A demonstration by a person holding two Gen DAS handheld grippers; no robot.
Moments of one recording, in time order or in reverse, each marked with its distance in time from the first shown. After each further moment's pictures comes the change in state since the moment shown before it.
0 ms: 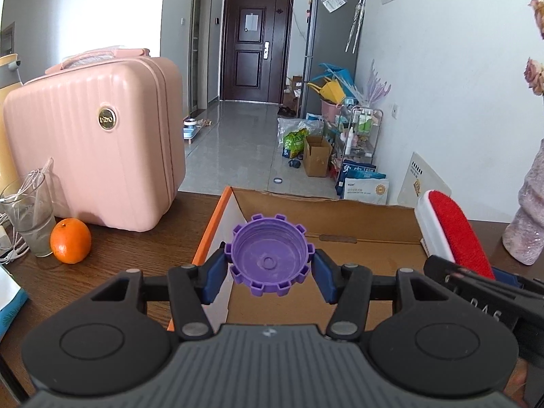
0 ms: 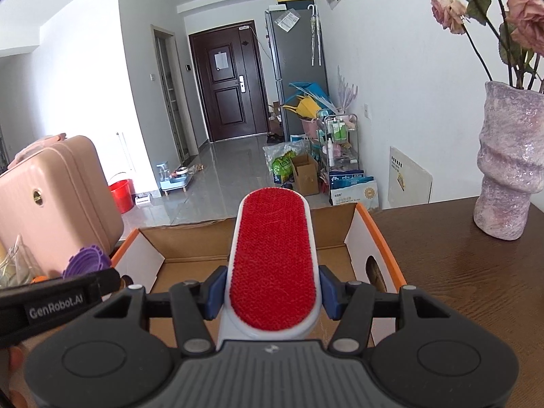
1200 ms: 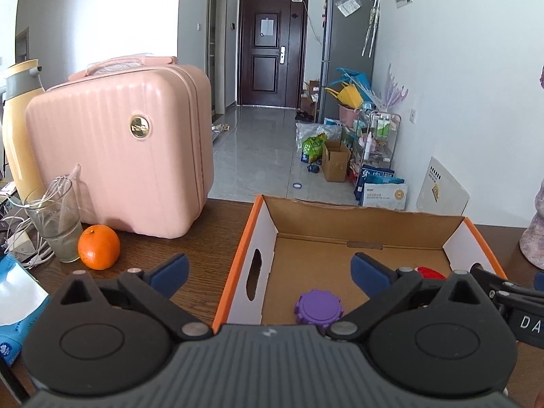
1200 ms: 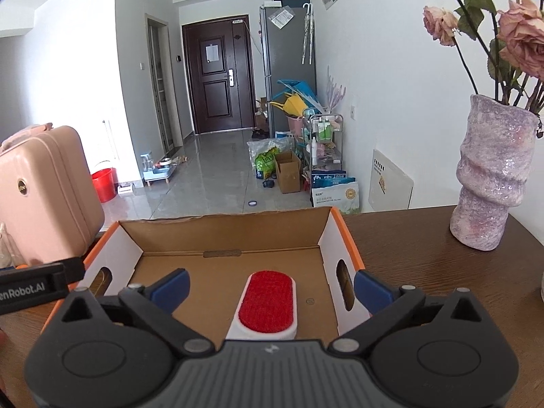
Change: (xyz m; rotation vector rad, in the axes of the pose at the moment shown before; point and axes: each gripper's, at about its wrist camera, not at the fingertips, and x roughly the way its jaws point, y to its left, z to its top) left arm -0.016 0.020 0.004 -0.011 -0.027 0.062; right arm -0.020 -0.005 0.004 -0.055 0.003 -0.071
